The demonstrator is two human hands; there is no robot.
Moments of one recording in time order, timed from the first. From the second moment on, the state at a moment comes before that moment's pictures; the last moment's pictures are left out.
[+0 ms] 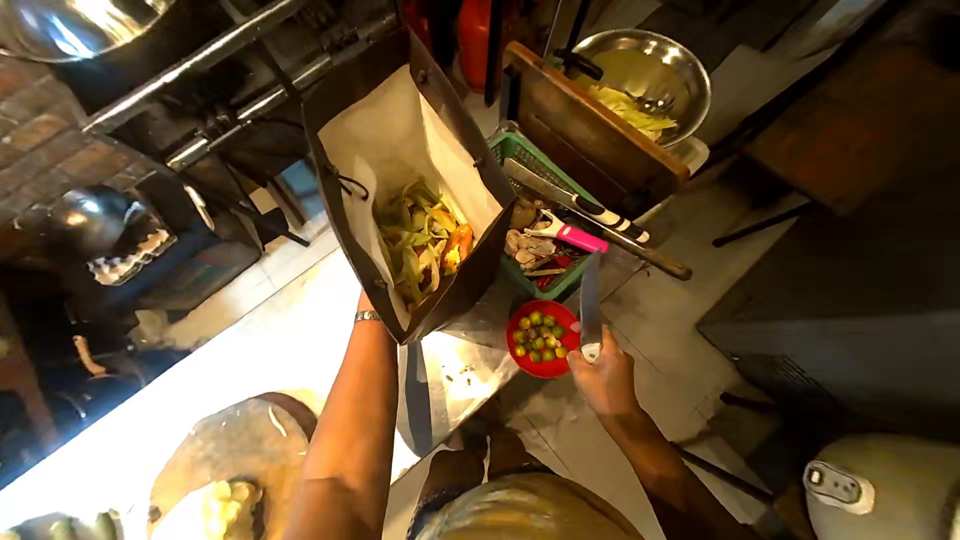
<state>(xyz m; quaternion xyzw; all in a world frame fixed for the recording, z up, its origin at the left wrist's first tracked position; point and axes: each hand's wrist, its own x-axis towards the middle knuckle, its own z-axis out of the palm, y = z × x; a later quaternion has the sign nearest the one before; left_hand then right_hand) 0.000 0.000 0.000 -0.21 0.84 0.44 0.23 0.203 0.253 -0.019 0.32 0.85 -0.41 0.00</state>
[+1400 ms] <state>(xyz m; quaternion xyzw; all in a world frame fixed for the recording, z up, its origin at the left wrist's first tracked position) 0.235 -0.299 0.028 -0.26 0.80 0.54 -0.05 0.156 0.096 -0.009 0.11 0.94 -0.30 0.08</state>
